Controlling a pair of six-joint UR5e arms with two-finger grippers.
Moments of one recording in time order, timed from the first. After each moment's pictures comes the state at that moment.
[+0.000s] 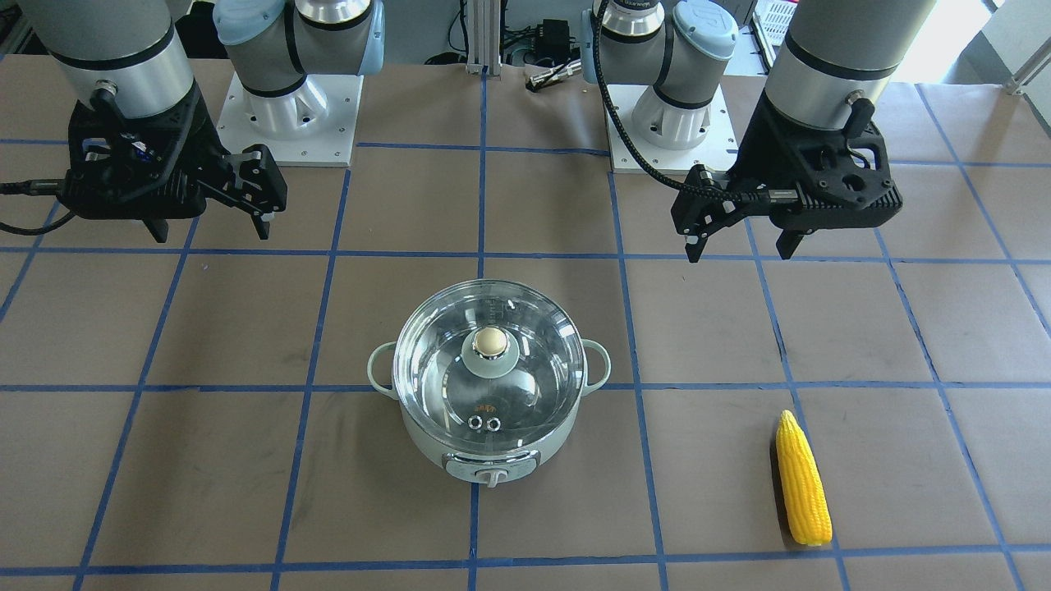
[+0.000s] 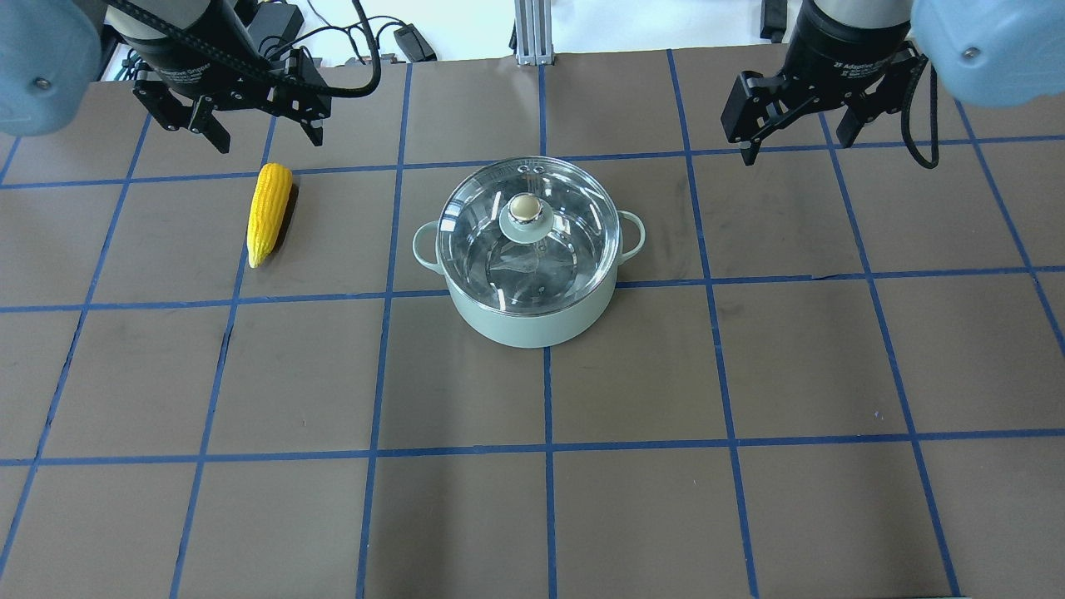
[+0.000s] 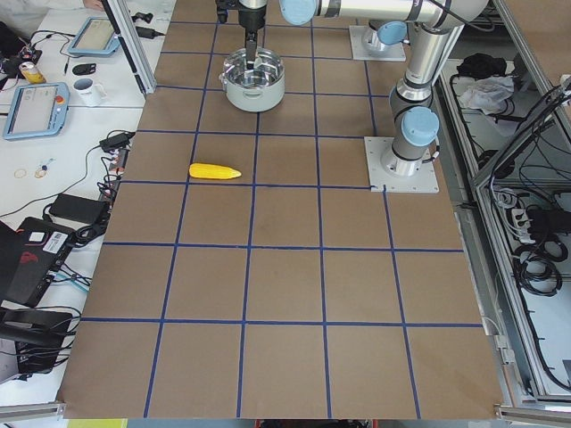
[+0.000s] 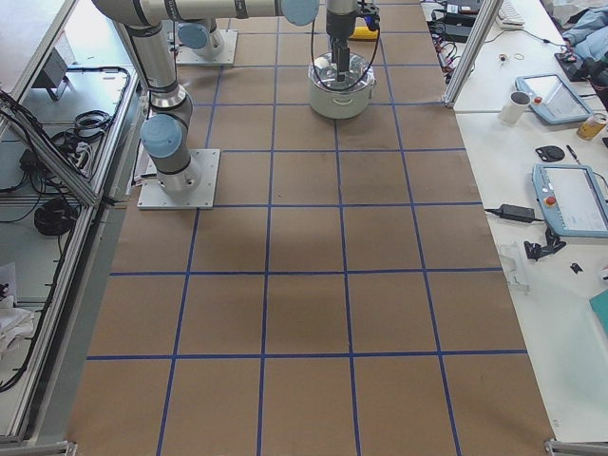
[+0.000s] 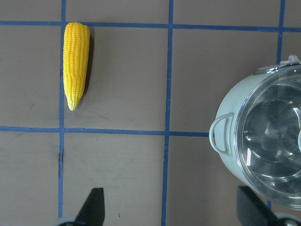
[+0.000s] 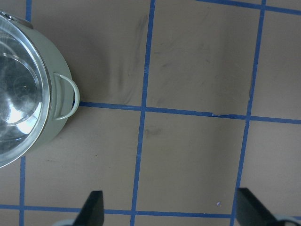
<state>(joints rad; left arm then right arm) -1.56 -1.64 -1.46 -1.50 1.60 -0.04 1.59 -1.51 1.48 -1.58 -1.65 -0.09</state>
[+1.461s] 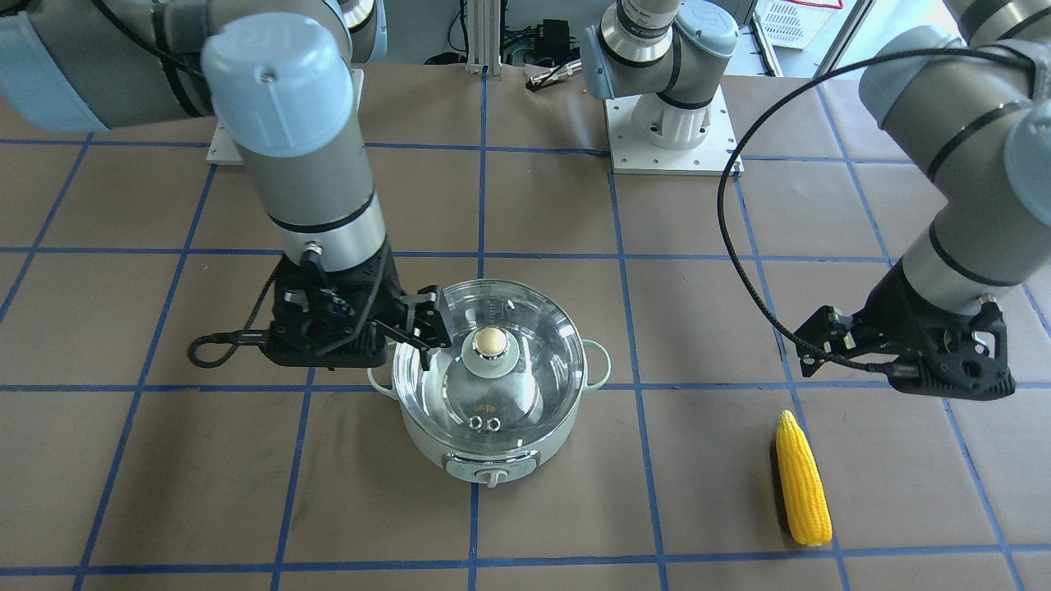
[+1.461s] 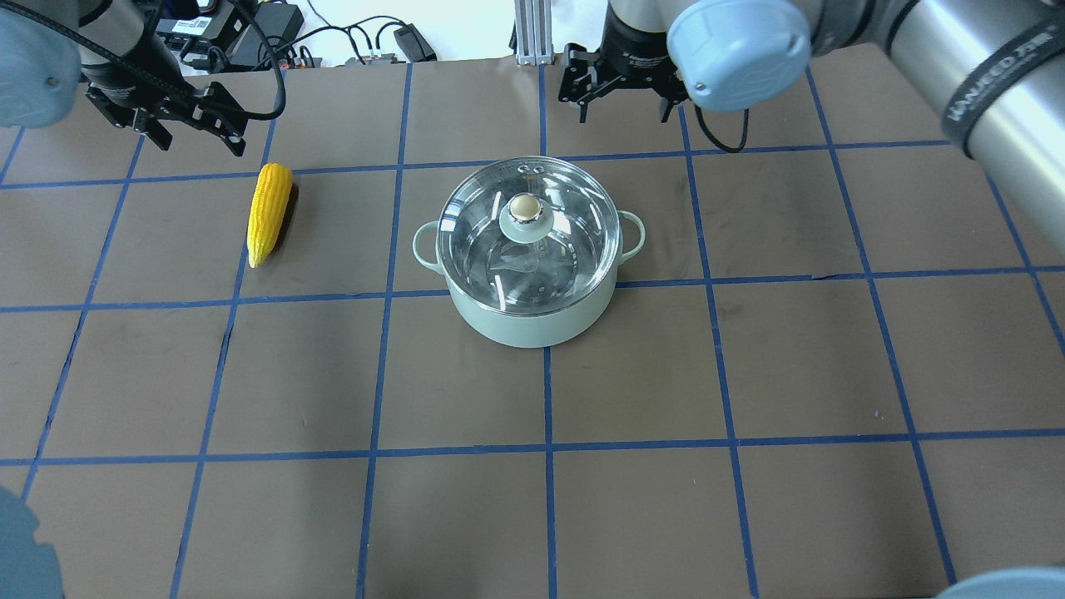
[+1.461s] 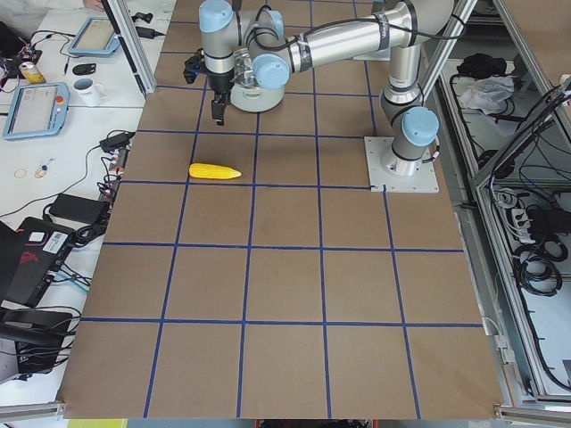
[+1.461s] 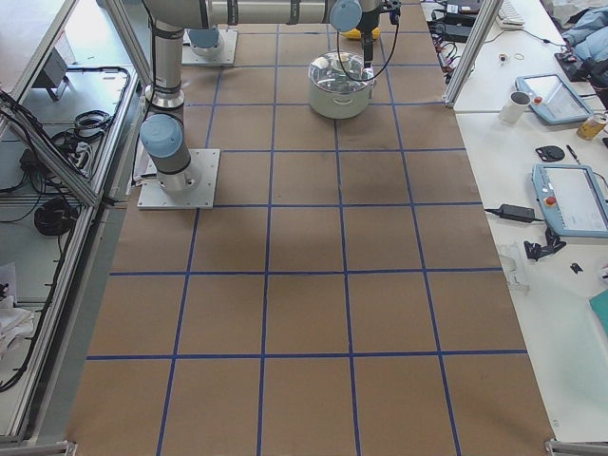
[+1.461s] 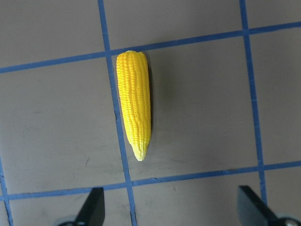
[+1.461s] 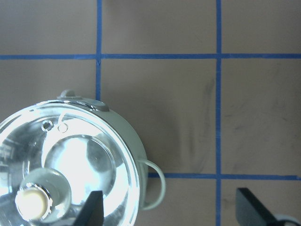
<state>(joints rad) -1.33 -1.85 -1.47 -1.31 1.60 0.36 1.79 -1.23 1.35 -1.87 -1.57 0.27</state>
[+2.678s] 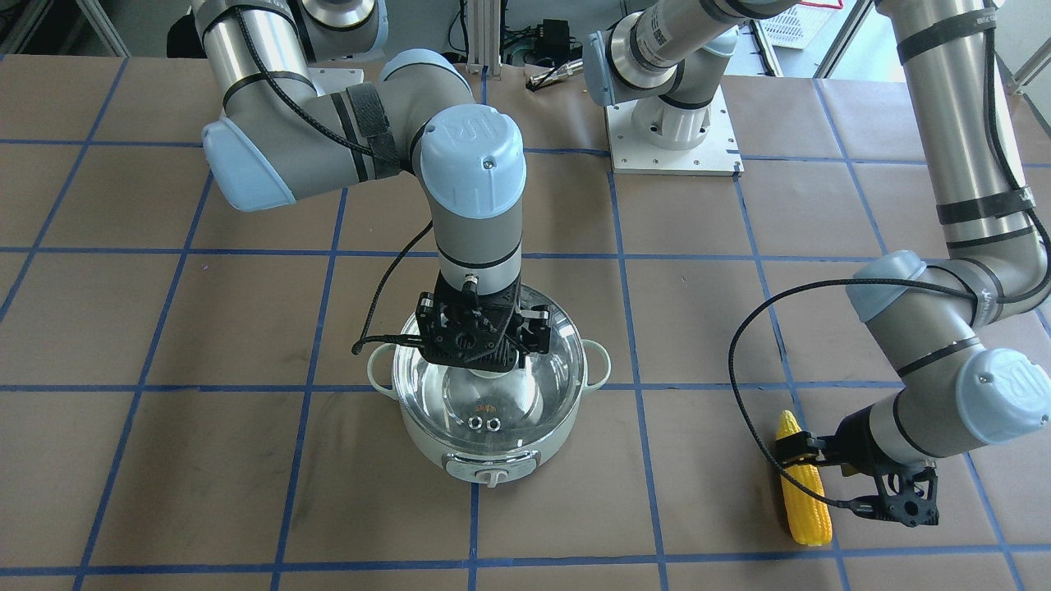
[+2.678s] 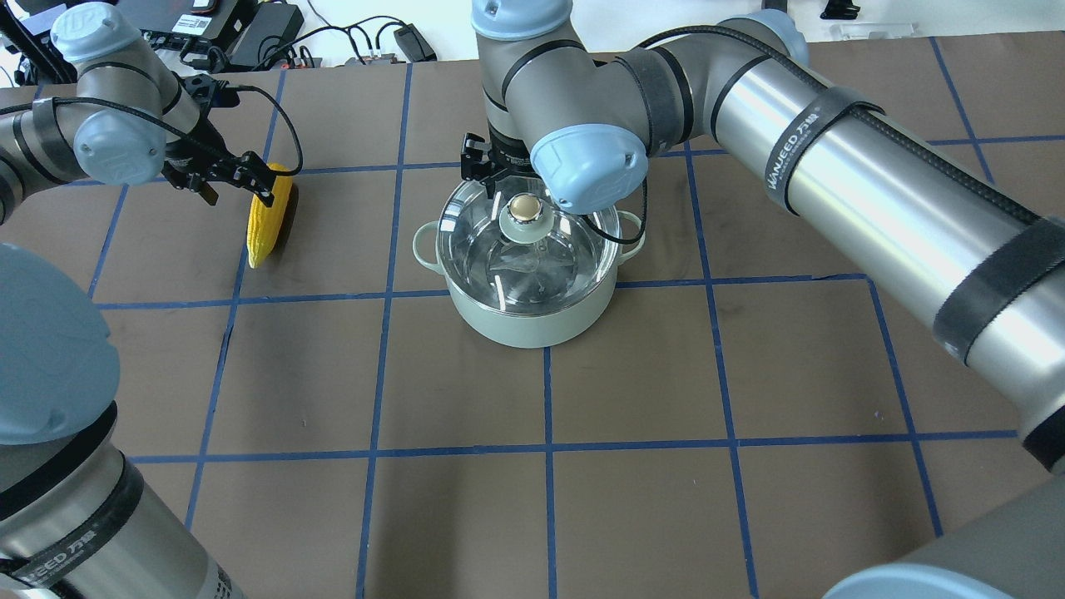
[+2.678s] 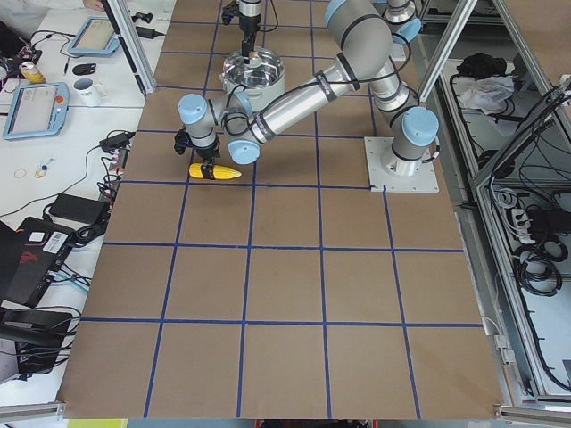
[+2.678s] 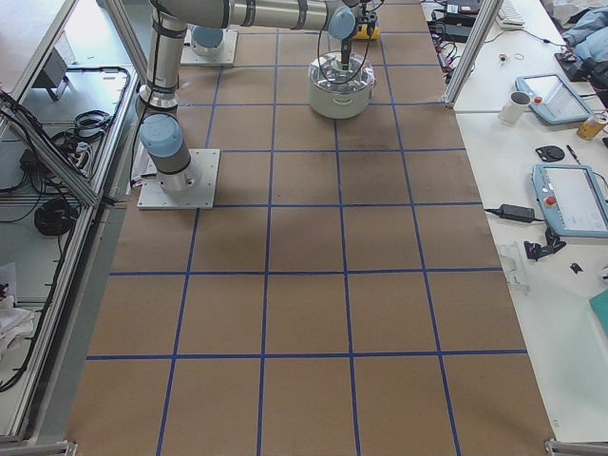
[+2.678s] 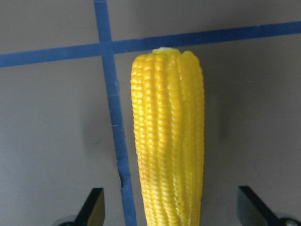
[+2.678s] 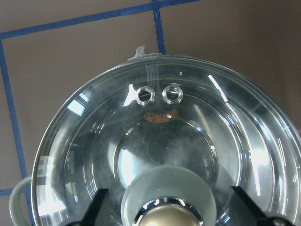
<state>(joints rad) -1.25 -2.19 -1.46 -1.11 1.52 0.42 1.96 -1.13 1.42 -1.97 -1.57 0.55</state>
